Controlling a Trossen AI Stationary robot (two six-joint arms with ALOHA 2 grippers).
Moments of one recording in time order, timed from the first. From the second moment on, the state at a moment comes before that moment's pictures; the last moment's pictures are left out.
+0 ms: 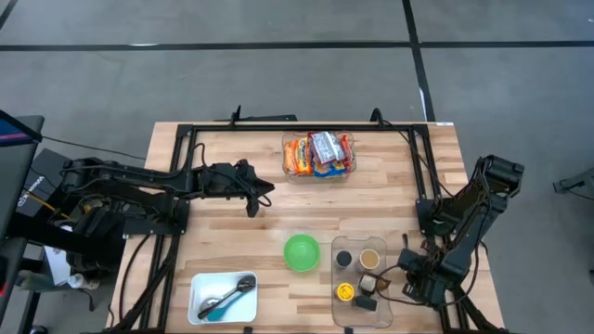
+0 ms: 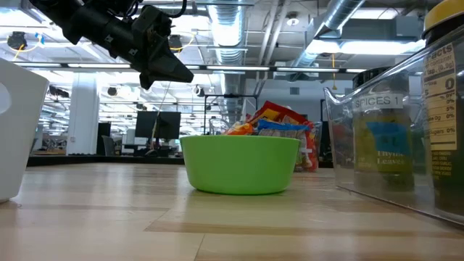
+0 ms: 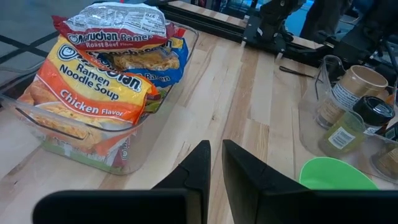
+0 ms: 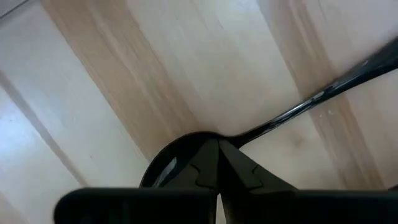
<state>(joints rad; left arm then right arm) 0.08 1.13 0.54 0.18 -0.15 -0.24 1.13 1.49 0.68 -0.76 0.12 1.65</state>
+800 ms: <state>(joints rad) 0.08 1.13 0.54 0.18 -0.15 -0.24 1.13 1.49 0.68 -0.93 0.24 1.65</state>
